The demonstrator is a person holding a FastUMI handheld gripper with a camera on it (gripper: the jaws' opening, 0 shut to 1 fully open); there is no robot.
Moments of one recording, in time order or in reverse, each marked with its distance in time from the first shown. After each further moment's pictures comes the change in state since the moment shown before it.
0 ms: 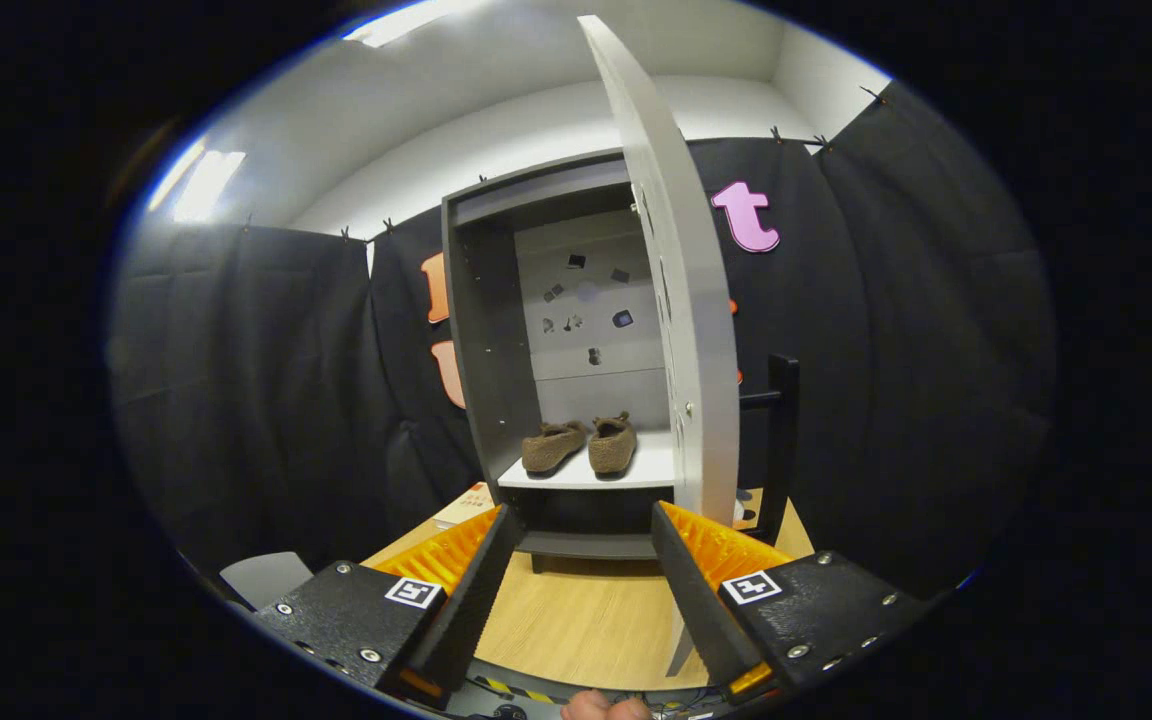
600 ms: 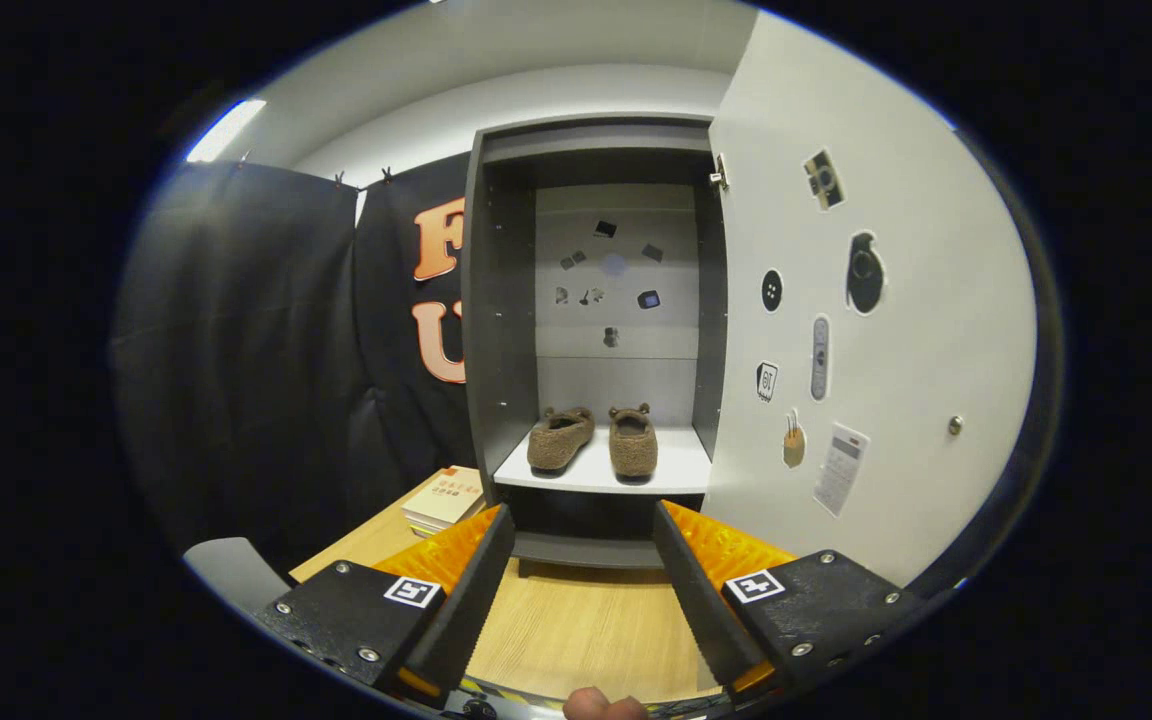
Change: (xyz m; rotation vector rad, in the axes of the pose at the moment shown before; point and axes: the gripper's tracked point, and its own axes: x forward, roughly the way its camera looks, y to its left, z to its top) arm 0.083 0.079 -0.014 -0.096 0.059 -0.091
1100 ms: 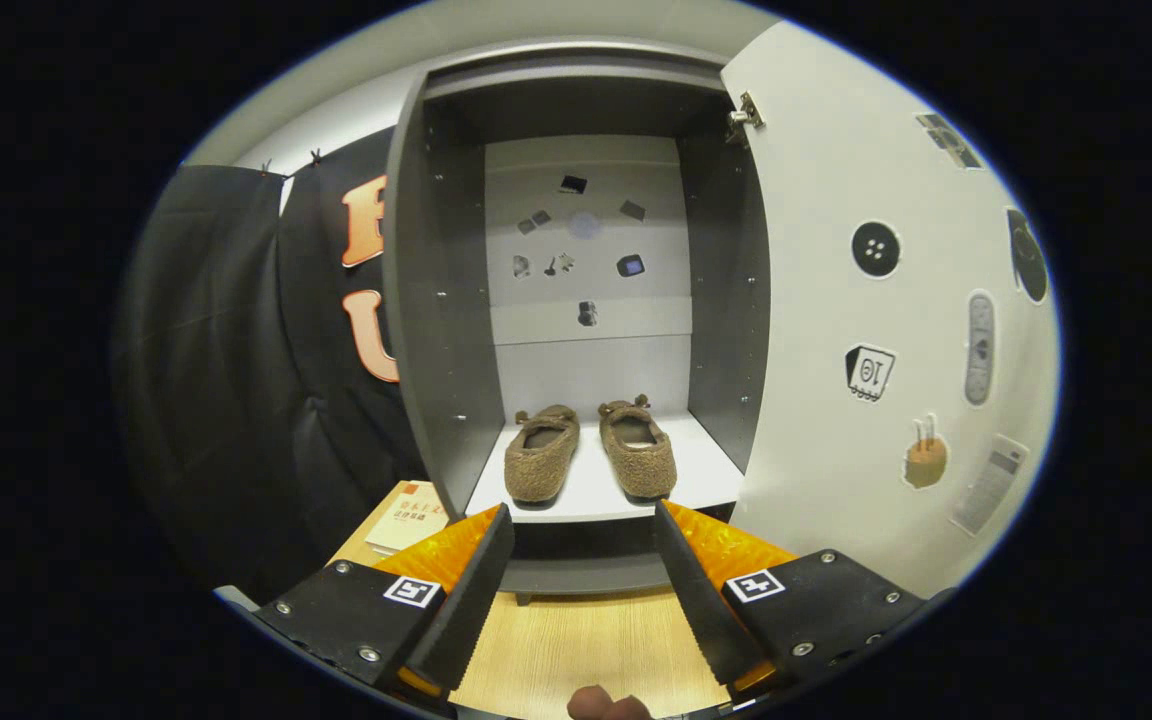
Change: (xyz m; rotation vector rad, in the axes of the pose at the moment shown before) arm 0.136 0.026 0.006 0.047 0.064 -0.171
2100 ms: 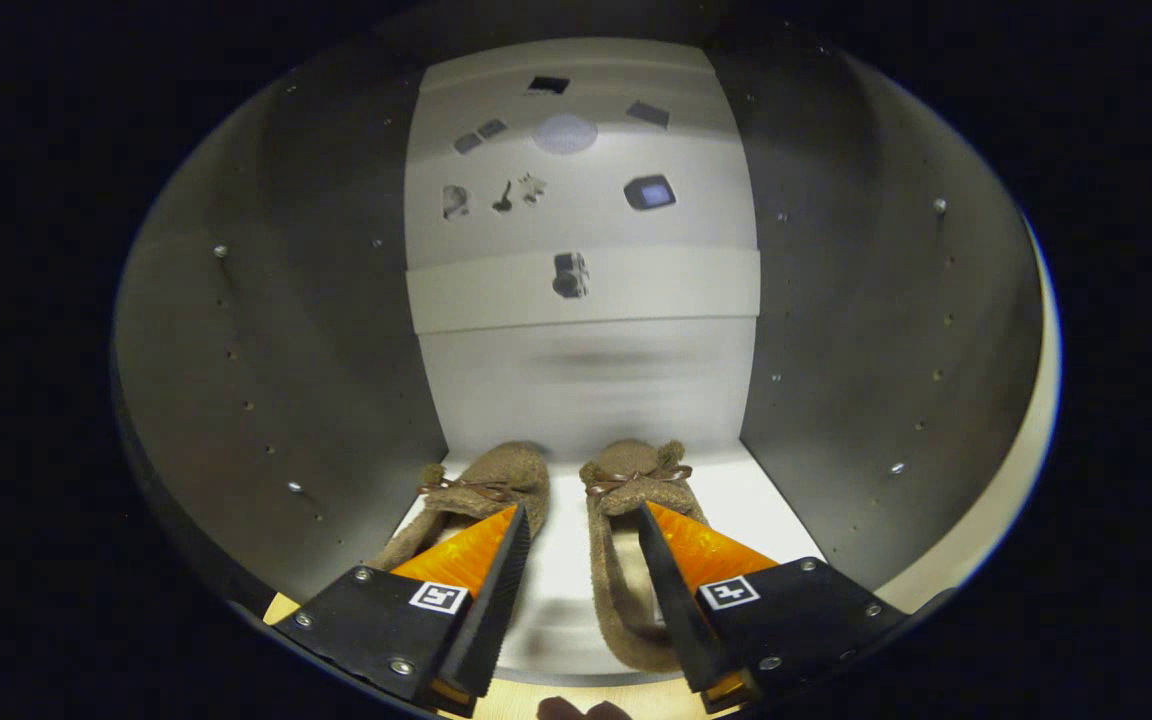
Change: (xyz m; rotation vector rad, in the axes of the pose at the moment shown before) arm 0.256 -0.024 0.012 -0.002 0.062 0.016
